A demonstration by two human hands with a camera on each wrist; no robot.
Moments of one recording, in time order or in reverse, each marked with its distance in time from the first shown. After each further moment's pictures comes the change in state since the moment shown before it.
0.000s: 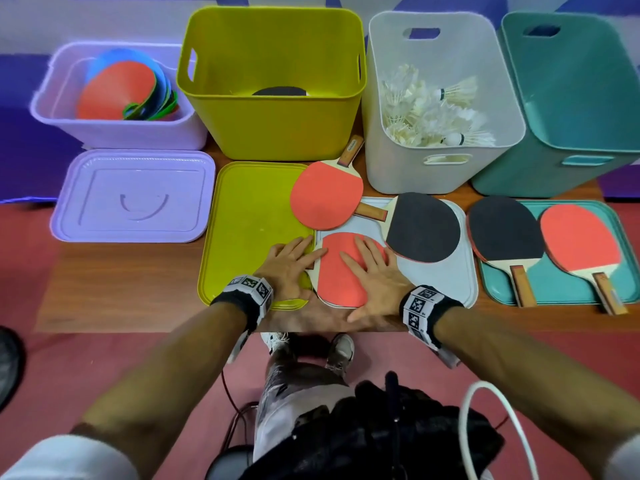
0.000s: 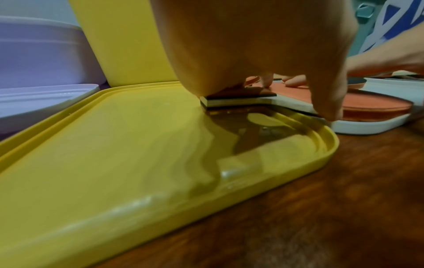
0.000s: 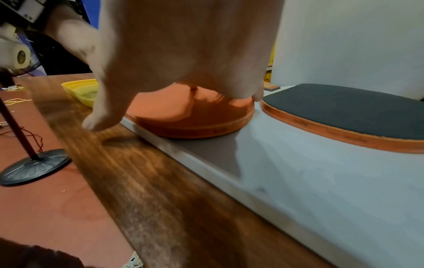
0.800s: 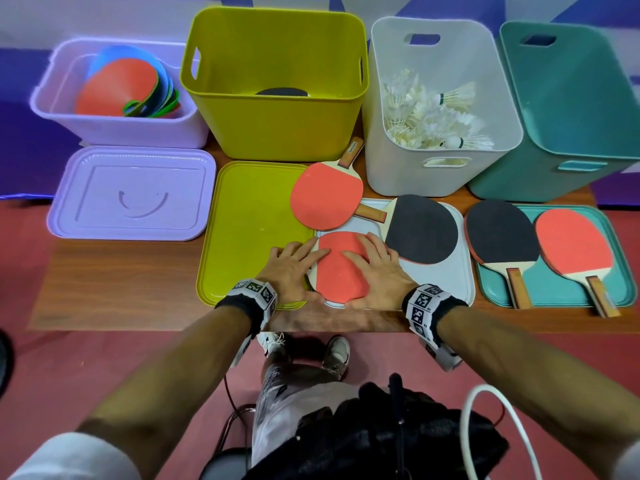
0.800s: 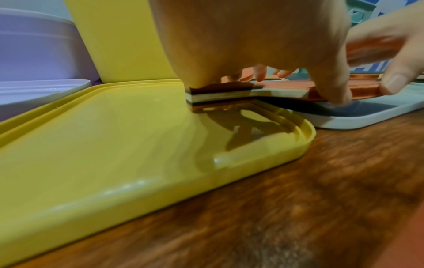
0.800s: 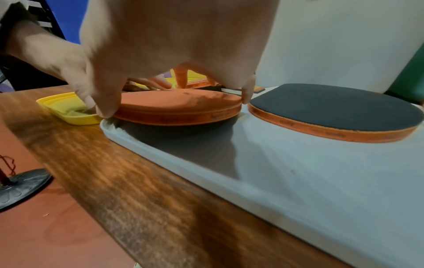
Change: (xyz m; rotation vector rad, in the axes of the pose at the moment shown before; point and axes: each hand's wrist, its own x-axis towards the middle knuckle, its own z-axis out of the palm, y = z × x) left_hand -0.004 0.012 -0.001 0.005 0.058 -0.019; right_hand -0.003 0.002 -0.010 0.117 0.122 0.022
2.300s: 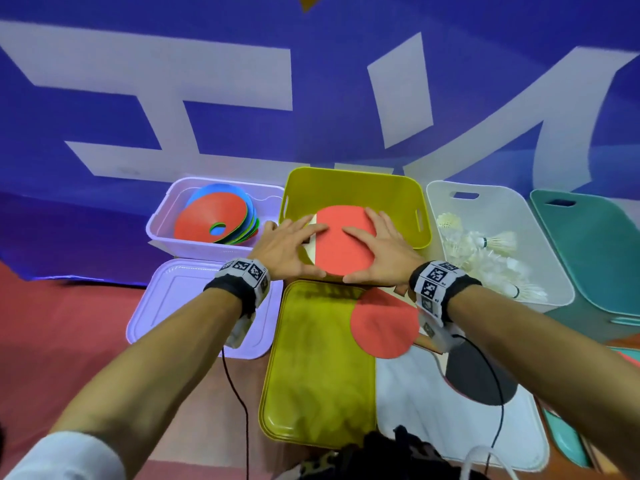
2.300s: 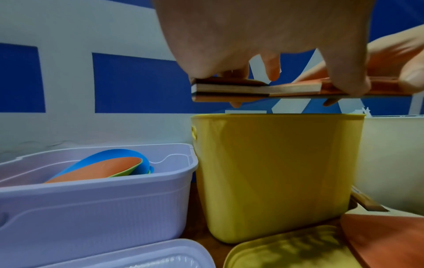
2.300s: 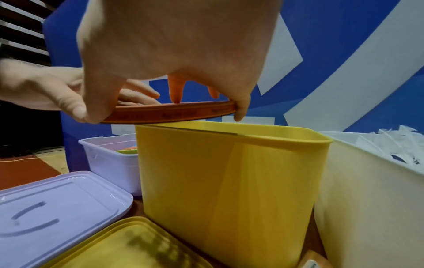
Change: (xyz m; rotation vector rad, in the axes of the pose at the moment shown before) left_hand 0.005 -0.188 -0.236 -0.048 0.445 -0.093; right_hand 0.168 -0.081 -0.253 0.046 0.244 -0.005
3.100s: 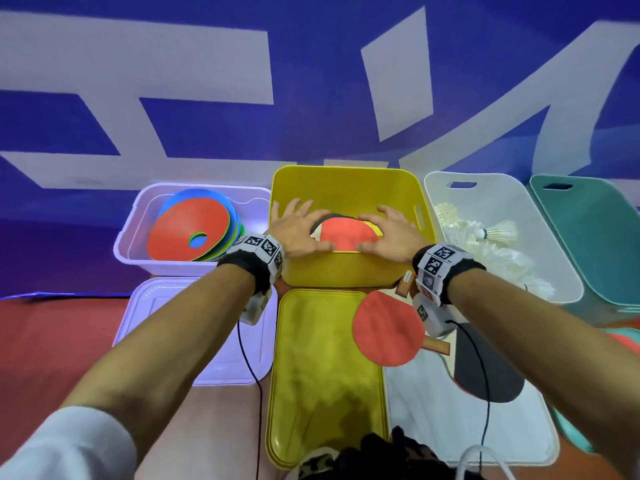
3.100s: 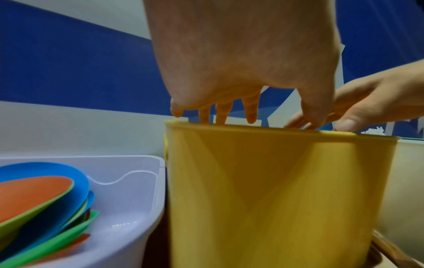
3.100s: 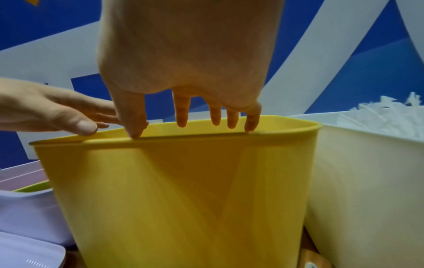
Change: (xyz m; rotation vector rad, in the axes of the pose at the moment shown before) left_hand 0.094 -0.016 0.009 -0.041 -0.198 -0.045; right_hand 0.057 0.029 -0.007 0.150 -0.019 0.317
